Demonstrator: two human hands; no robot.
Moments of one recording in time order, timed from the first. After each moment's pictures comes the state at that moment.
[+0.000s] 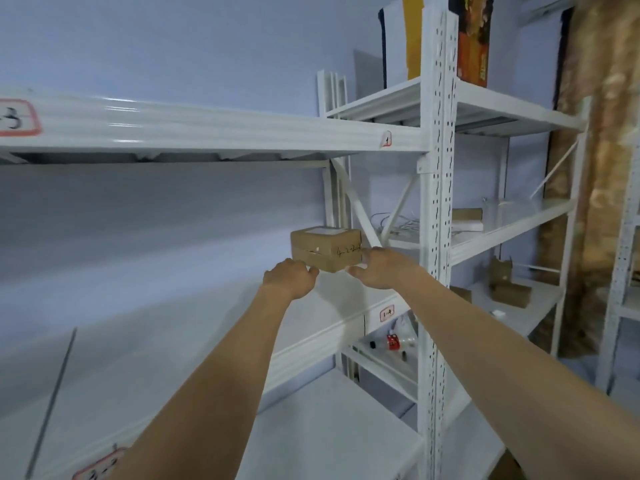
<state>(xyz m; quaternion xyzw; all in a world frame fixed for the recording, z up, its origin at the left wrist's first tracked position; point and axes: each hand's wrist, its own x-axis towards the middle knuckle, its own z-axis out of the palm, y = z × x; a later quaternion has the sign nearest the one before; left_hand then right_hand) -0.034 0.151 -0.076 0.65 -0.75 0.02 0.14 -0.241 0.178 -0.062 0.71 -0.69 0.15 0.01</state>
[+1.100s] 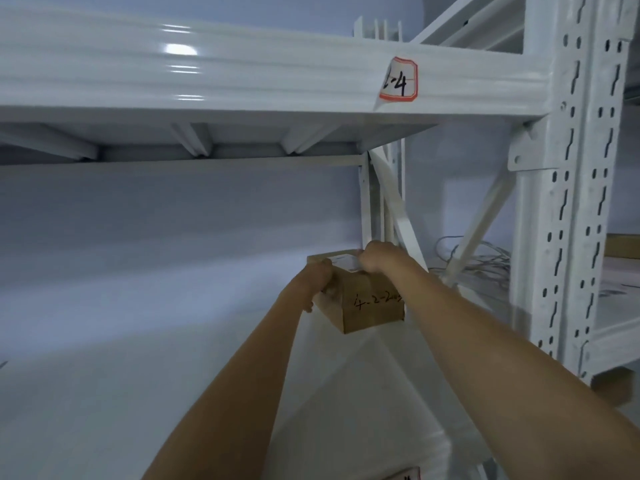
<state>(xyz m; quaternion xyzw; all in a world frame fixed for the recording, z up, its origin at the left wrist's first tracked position) -0.125 -0.072 -0.047 0.75 -0.51 -0.28 0.32 -0.252 -0.123 -0.027 0.75 -0.62 0.19 -0.12</state>
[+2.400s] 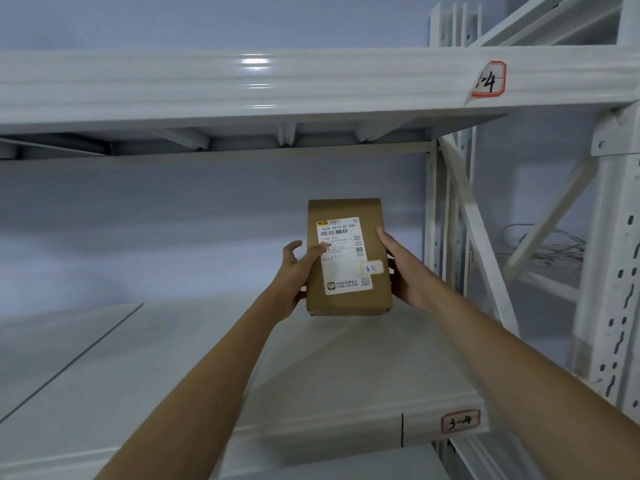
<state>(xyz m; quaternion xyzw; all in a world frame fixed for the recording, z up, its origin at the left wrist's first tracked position) -0.007 0.055 -0.080 0.56 -0.43 -0.36 0.61 -0.203 -0.030 -0.075 0.60 -0.30 0.40 -0.62</state>
